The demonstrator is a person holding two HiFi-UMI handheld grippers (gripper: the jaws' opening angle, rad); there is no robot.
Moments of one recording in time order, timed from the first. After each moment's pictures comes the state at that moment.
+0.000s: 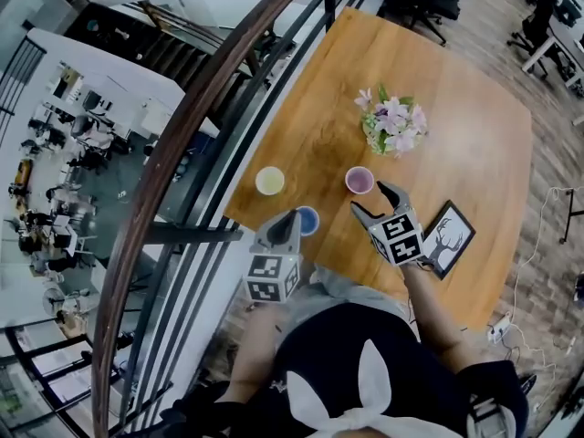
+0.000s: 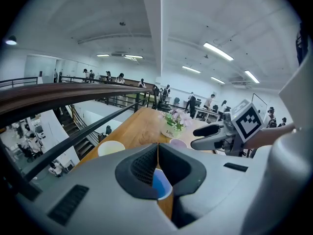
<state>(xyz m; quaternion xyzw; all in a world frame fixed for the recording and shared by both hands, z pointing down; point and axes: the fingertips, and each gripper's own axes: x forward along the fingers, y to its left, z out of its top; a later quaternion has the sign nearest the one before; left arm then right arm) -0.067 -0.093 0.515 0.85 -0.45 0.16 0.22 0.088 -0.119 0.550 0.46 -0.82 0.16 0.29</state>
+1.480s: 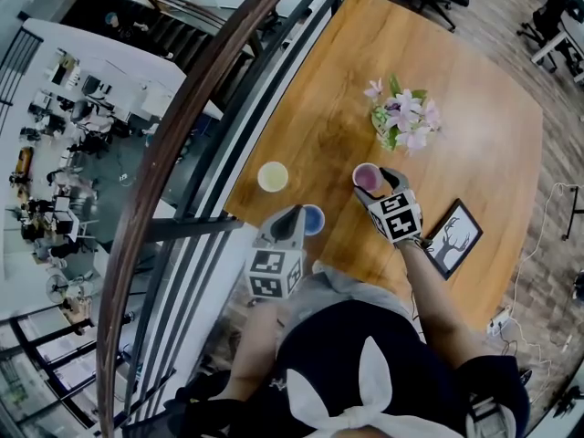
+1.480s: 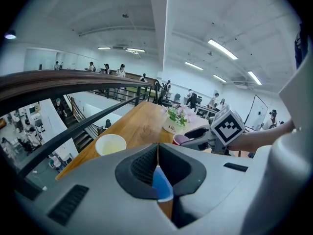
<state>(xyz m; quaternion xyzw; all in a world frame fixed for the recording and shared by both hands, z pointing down) -0.068 -0.112 0.542 0.84 -0.44 0.18 0.25 0.095 -0.165 0.618 0.45 -0.80 0.20 0.35</state>
